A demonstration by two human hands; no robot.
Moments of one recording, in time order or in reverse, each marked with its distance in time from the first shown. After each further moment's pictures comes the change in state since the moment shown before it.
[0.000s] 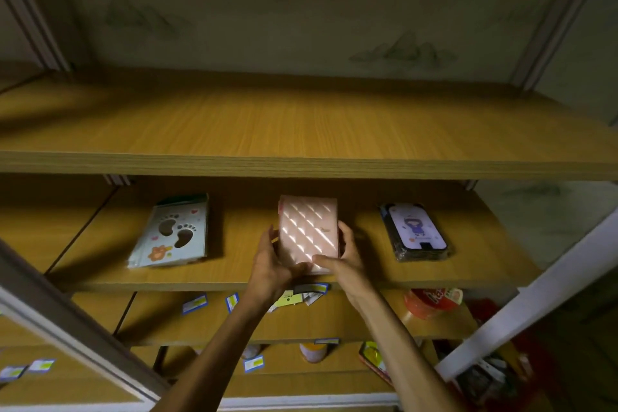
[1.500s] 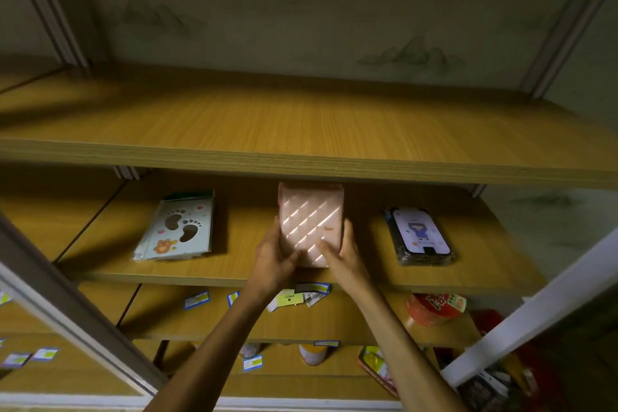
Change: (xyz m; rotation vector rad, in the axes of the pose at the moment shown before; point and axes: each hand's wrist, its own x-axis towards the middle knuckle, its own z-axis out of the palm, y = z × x) left_hand 0.007 -0.009 -0.007 0.131 0.019 0.214; right_hand -0.004 -0.012 0.003 -0.346 0.020 -0.064
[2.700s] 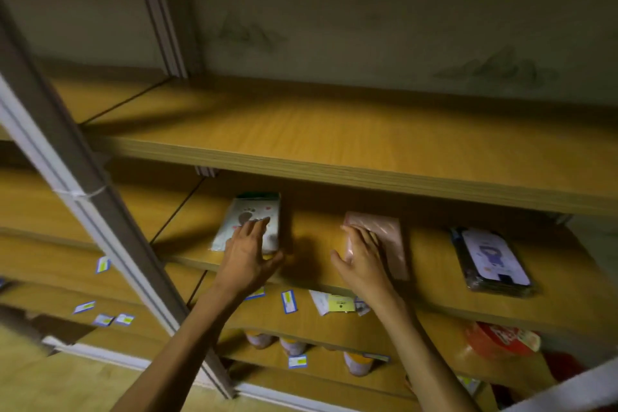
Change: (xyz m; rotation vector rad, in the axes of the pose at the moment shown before) left_hand -0.030 0.004 -0.154 0.772 0.114 -0.036; right_hand 0.002 -0.037 0.063 -0.456 0.066 -0.501
